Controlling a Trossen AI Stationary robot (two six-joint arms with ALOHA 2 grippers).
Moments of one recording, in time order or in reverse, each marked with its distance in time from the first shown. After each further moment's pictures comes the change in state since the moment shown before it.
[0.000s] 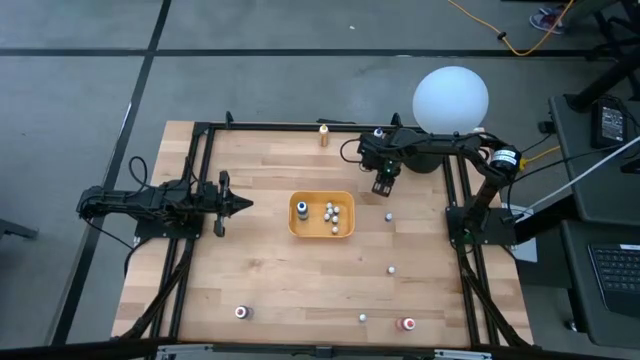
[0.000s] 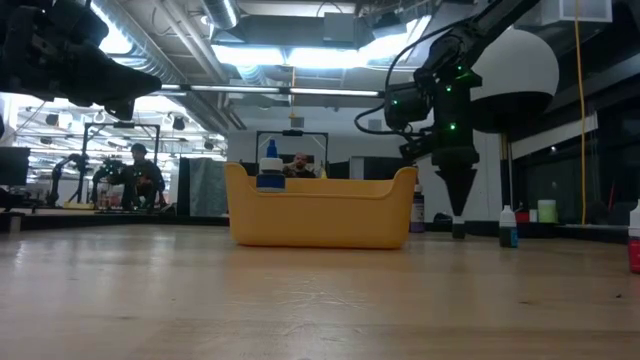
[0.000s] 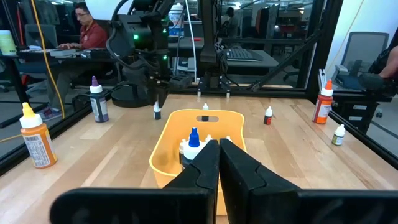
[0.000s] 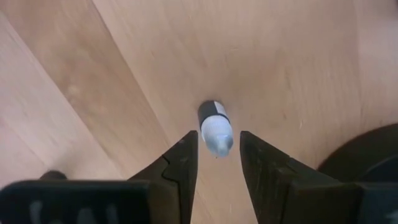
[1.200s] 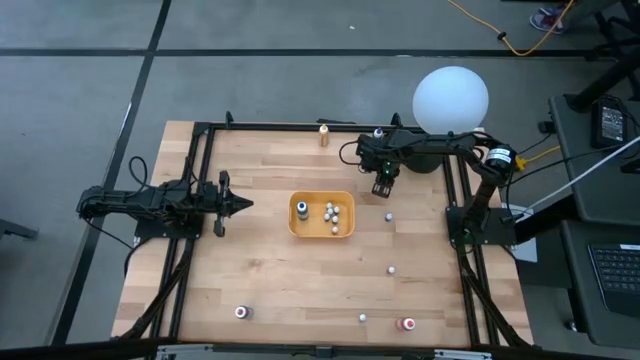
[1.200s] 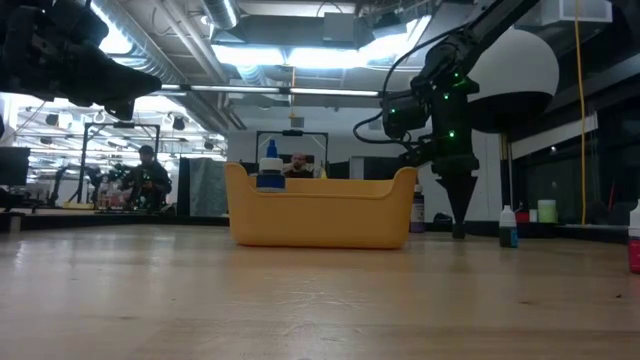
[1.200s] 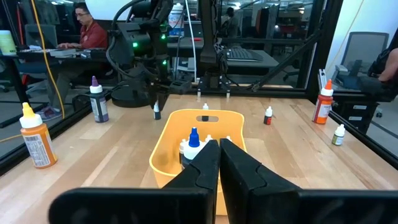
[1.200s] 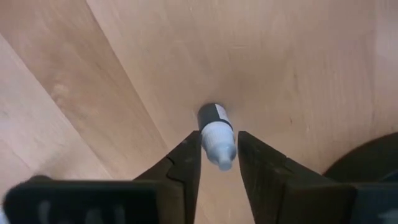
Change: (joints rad) left arm 0.000 0.000 0.000 0.000 0.000 0.000; right arm 0.000 0.040 -0.001 0.009 0.008 -0.017
